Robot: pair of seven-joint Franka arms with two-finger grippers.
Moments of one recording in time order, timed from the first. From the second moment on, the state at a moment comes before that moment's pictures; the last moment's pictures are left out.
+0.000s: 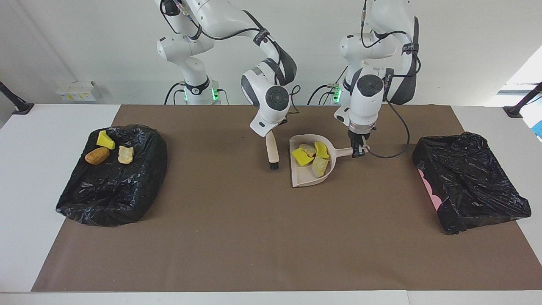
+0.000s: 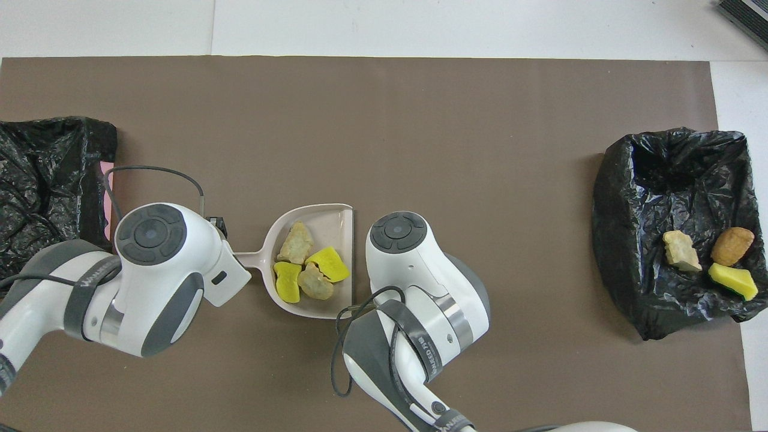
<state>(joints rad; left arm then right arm) -0.03 -0.01 -0.29 -2.23 0.15 2.17 1.23 0.50 0.28 0.17 -1.89 0.20 1.73 0.50</state>
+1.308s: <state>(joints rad) -0.02 0.02 0.50 -1.81 0.05 1.99 1.71 0.66 0.30 0.21 -1.89 0.30 1.82 0.71</state>
